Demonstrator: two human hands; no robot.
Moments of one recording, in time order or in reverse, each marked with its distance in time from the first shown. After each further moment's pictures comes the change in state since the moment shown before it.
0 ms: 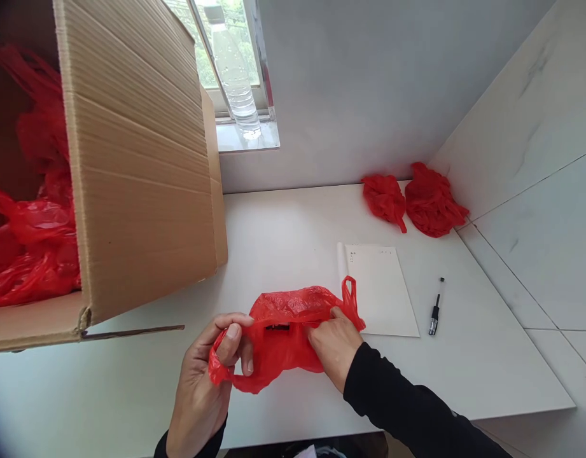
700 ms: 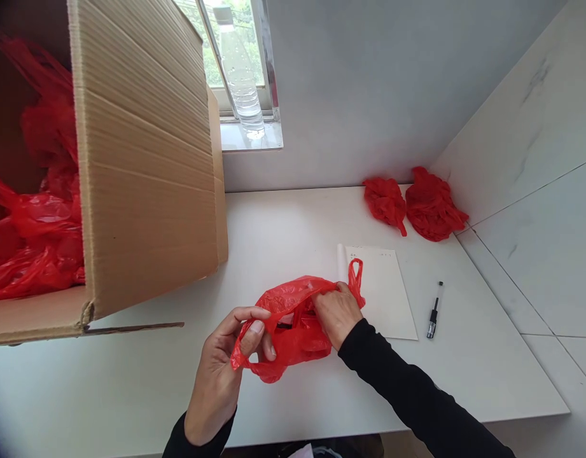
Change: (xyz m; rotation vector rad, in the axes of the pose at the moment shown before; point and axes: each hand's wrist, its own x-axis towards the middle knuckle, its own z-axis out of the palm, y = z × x) left_hand 0.009 -0.004 0.011 0.061 -0.070 -0.001; right_hand 0.035 0.016 -0.011 -0.488 -0.110 0.035
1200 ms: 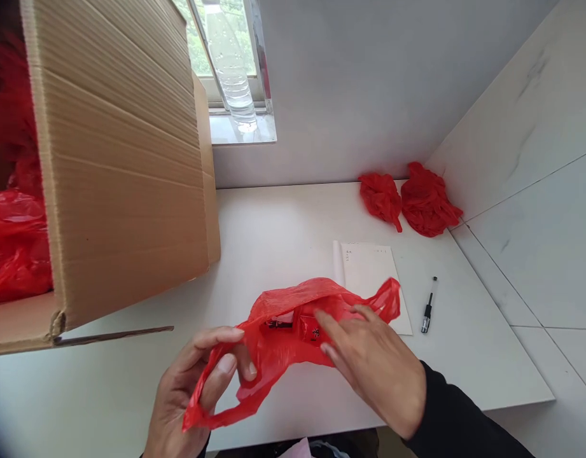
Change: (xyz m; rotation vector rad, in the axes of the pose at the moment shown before) left_hand -0.023 0.015 -0.010 0.112 0.019 0.107; right_hand -0.073 -0.001 -0.052 0.008 0.043 -0.129
